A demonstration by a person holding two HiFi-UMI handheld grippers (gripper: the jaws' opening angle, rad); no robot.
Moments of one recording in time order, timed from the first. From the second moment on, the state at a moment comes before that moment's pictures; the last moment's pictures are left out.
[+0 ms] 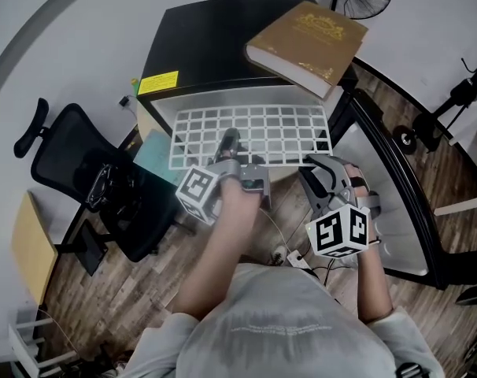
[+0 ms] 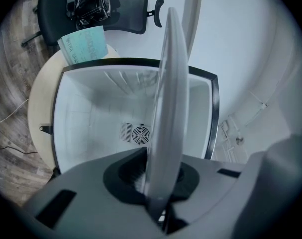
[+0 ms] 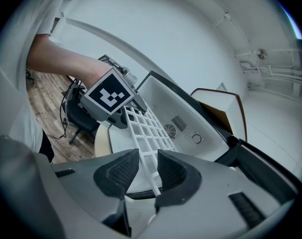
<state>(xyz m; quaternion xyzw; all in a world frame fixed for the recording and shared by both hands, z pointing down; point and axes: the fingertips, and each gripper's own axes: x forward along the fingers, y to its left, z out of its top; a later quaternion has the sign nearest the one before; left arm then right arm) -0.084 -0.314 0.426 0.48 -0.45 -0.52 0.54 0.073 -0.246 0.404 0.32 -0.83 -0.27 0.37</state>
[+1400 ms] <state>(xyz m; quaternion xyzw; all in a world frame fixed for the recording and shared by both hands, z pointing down) -0.104 -0.271 0.429 0.59 -0.40 -0.45 0.53 0.066 -0.283 0.419 0.34 -0.79 -0.24 0.45</state>
